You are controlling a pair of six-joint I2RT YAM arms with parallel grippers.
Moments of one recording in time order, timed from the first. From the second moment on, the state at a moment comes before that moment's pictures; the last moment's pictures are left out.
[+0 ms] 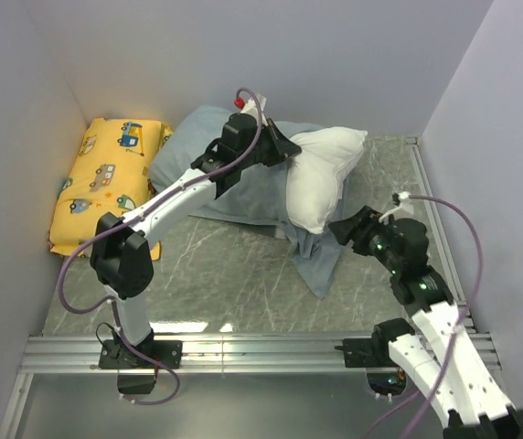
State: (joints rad) left arm -0.64 1.83 1.67 -0.05 0.15 -0.85; right arm 0.25 0.67 0.59 -0.30 -0.16 0.70
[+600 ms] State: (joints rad) left arm -0.88 2.03 1.79 -0.05 0.06 -0.83; right arm 0.31 0.91 0.78 -0.44 0.11 0.57
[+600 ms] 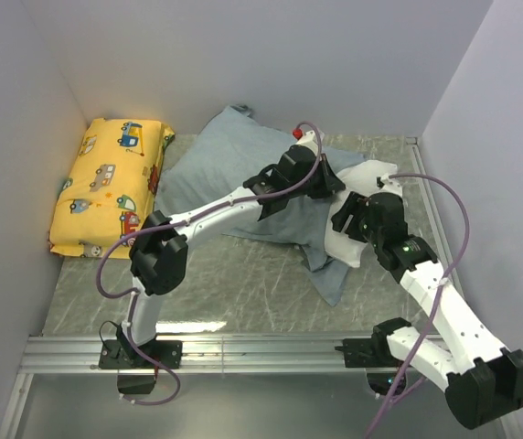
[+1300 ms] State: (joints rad) left arm -0.83 1.66 1.57 -0.16 -0.08 -0.59; right arm 0.31 1.03 0.72 -0.30 0.17 0.57
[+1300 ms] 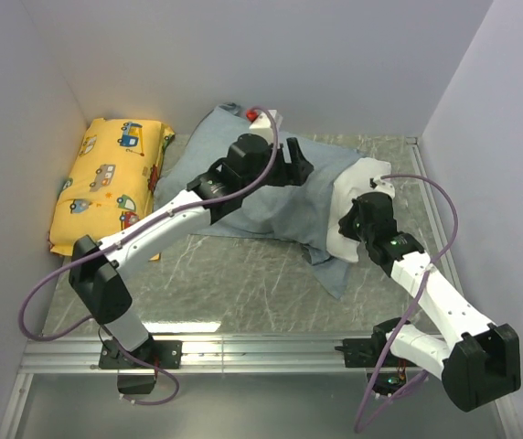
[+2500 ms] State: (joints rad) left arm -0.36 1.49 1.18 -0.23 -0.15 -0.73; right arm 0.00 1.04 0.96 -0.44 -0.14 0.55
